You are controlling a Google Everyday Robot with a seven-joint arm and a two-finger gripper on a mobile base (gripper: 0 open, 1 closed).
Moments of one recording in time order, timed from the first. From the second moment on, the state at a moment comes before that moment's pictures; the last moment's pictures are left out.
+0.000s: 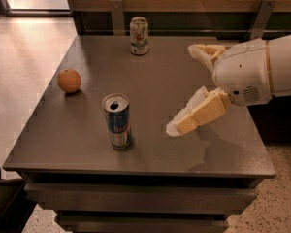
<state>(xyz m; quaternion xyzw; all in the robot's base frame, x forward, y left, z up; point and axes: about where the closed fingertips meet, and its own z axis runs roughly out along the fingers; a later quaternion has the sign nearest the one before) 0.443 -0.069 0.969 -0.55 0.67 0.22 0.45</state>
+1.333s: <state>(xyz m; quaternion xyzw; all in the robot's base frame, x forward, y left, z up) 0.441 0.028 0.959 -0.51 0.60 0.35 0.50</state>
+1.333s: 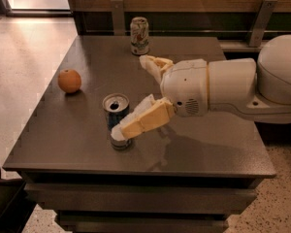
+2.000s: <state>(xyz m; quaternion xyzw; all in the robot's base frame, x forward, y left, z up) 0.436 0.038 0.930 -0.50 0.59 0.37 0.52</state>
